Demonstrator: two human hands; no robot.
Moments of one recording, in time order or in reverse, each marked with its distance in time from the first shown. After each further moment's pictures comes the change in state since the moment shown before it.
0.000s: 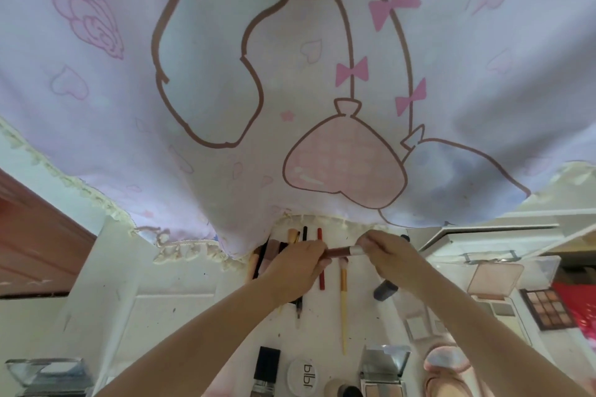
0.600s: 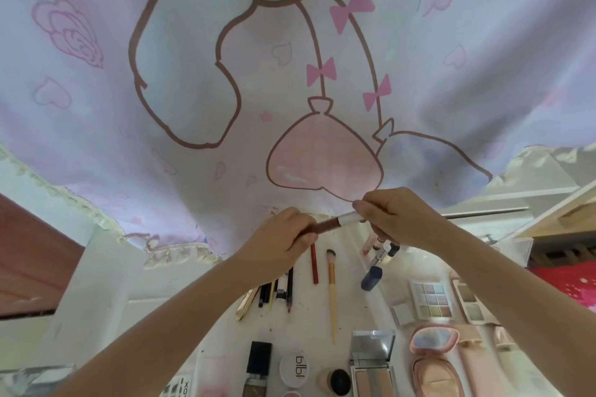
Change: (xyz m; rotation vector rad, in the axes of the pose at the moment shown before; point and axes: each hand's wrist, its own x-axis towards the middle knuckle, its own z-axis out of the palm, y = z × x) left_hand -0.025 0.025 -0.059 -0.183 0.135 0.114; right_hand -0.024 -0.027 -0.056 -0.159 0.055 -0.327
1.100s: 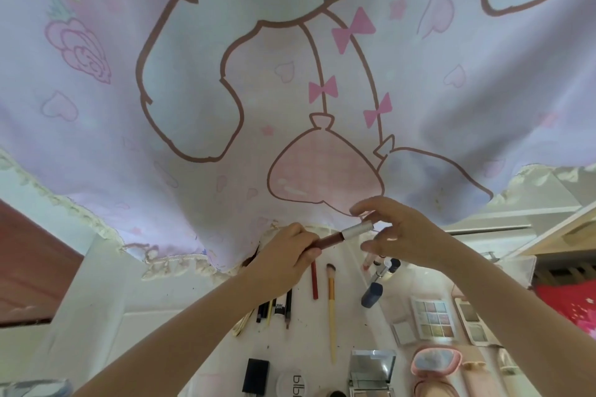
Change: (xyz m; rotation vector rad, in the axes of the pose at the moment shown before) left_hand 0.008 0.000 0.013 -0.007 0.022 -0.035; right_hand -0.001 0.022 0.000 0.235 0.008 -0.073
